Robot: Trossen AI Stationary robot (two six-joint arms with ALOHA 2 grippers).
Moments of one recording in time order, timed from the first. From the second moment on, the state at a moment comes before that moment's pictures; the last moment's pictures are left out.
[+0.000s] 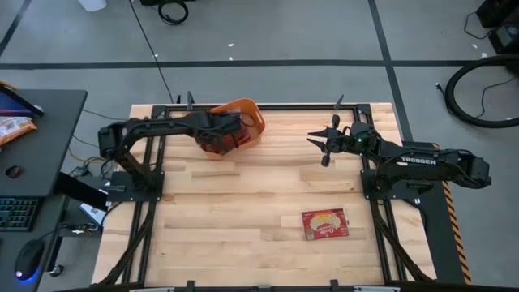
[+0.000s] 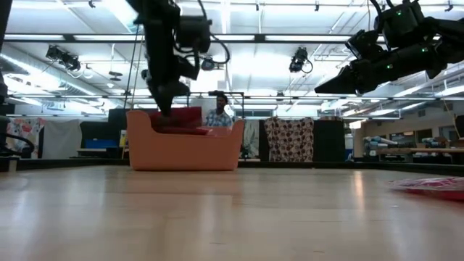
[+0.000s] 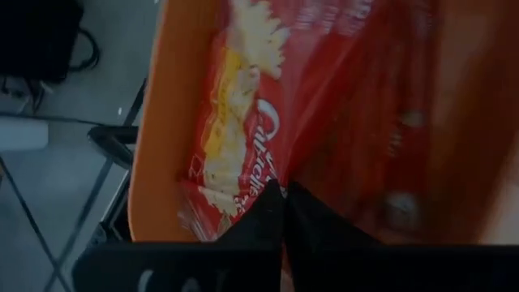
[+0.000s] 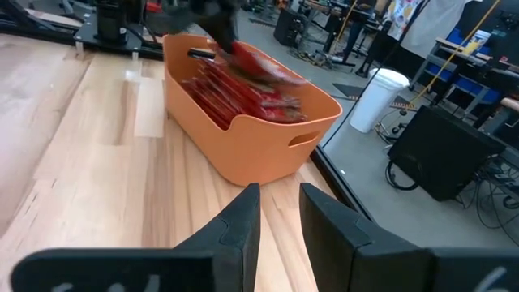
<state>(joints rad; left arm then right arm) 0.34 1.64 1.25 -0.94 -0.58 -0.20 -0.48 0.80 0.26 0.34 -0.10 -0.33</state>
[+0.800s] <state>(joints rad) 0.33 1.29 0.96 -0.25 -0.36 0.17 -0.36 0.83 0.26 0.39 -0.23 -0.26</state>
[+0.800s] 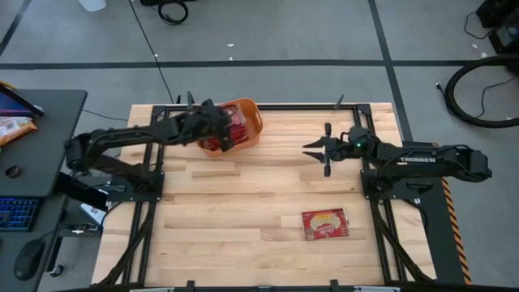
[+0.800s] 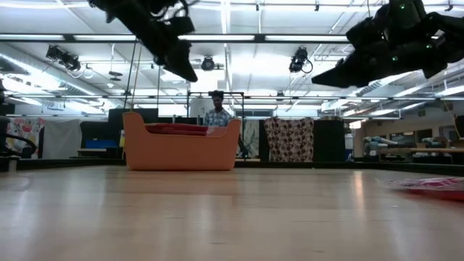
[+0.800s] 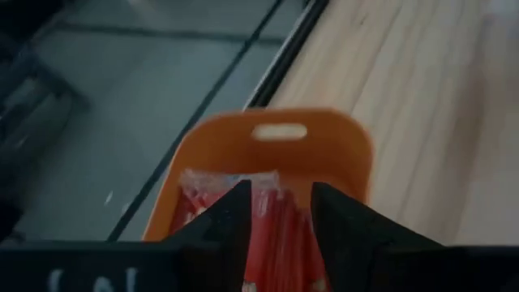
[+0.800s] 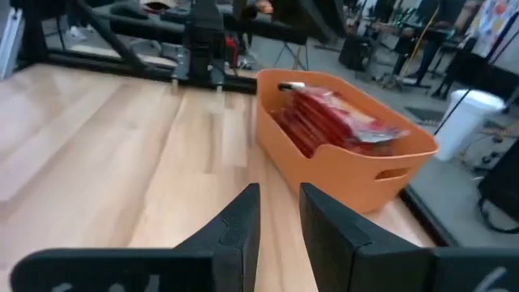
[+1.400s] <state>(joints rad) 0.32 1.01 0.63 0.17 -0.26 0.25 -0.14 1.09 0.43 0.18 0.03 -0.02</state>
